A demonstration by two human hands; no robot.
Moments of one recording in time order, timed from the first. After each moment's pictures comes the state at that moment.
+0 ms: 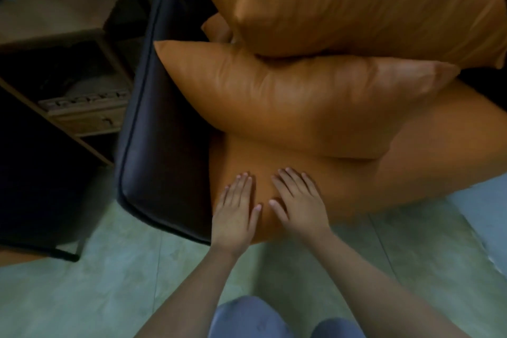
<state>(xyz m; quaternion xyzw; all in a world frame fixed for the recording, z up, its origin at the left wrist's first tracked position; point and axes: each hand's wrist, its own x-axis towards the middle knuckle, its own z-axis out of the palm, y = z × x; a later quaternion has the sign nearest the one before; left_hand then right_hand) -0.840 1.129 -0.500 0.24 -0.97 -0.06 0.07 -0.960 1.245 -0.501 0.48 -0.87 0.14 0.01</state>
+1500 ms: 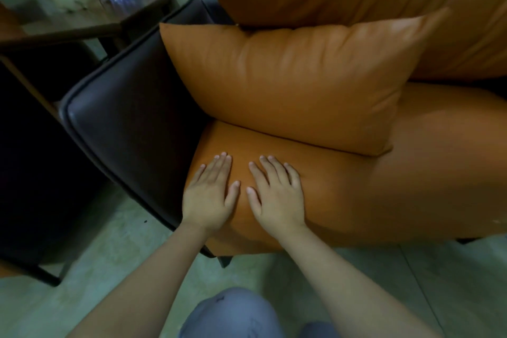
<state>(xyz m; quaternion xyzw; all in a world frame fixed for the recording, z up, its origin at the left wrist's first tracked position) -0.860 1.048 -0.526 0.28 -0.95 0.04 0.16 -0.966 1.166 -0.545 0.48 -0.84 0.19 0.14</state>
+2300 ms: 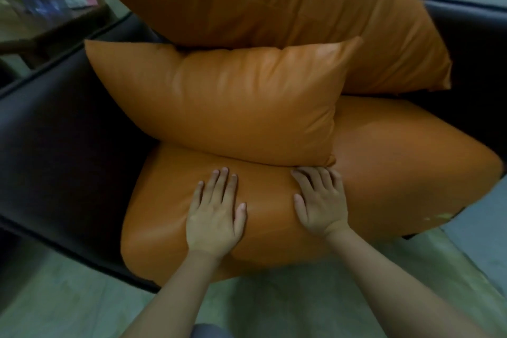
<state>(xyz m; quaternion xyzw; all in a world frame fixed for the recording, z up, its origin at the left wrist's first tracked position) -0.935 1.107 -0.543 0.23 -0.96 0.03 0.18 -1.097 1.272 -0.566 0.44 -0.82 0.20 0.31</state>
